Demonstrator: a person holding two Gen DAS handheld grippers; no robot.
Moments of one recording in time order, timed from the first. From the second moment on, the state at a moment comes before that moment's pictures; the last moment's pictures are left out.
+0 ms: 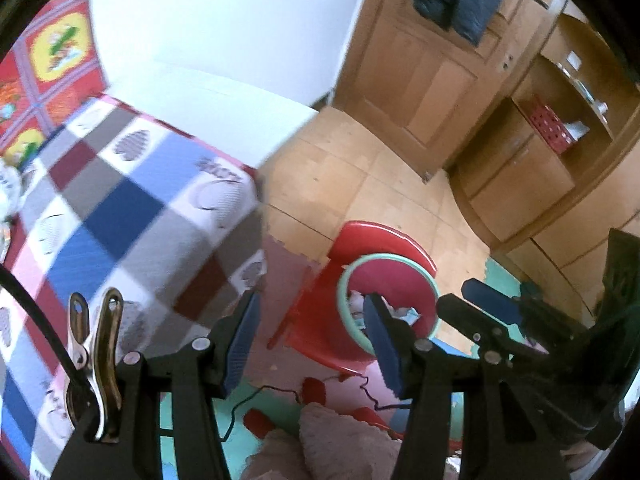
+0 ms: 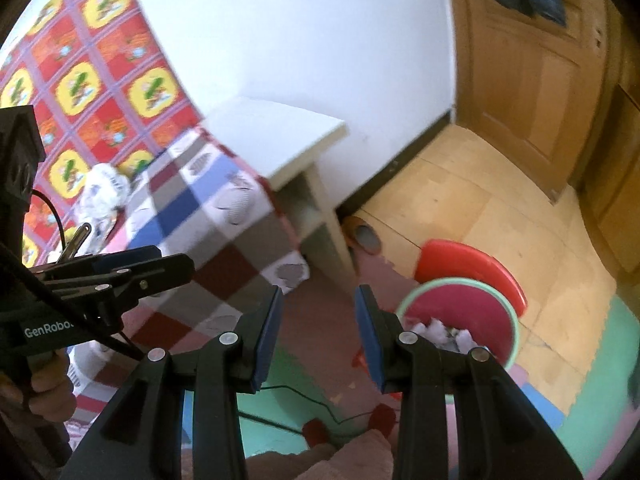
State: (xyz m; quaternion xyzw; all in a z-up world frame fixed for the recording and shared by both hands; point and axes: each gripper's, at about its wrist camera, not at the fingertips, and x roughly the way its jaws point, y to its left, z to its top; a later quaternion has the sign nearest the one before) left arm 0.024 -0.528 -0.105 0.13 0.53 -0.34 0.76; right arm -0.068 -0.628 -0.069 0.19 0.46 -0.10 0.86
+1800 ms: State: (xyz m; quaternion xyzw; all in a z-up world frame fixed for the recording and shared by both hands) left arm 0.204 -0.244 -0.050 0.00 0.50 0.00 0.87; right arm 0.237 -0.420 -0.056 0.03 0.45 0.29 0.84
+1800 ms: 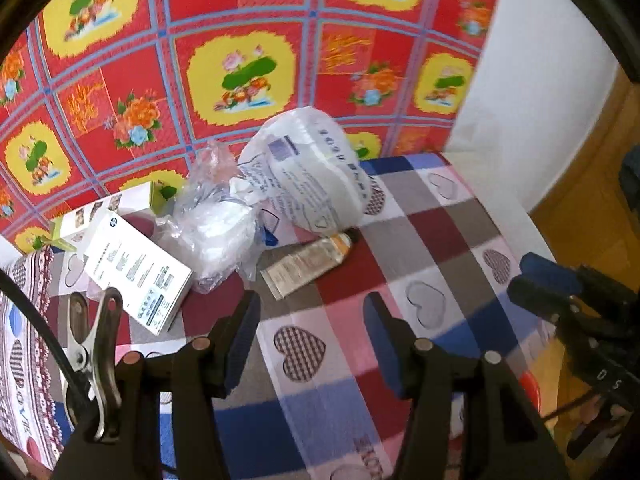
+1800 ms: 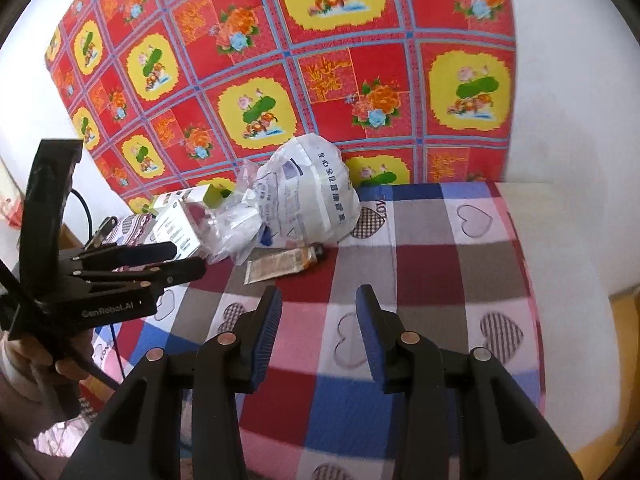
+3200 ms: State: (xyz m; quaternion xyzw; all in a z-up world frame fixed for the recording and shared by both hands) left arm 0.281 -0.197 -0.163 -0.06 0.57 0.14 0.81; right arm 0.377 -0.359 -0.136 -0.03 0.46 0.38 0.80
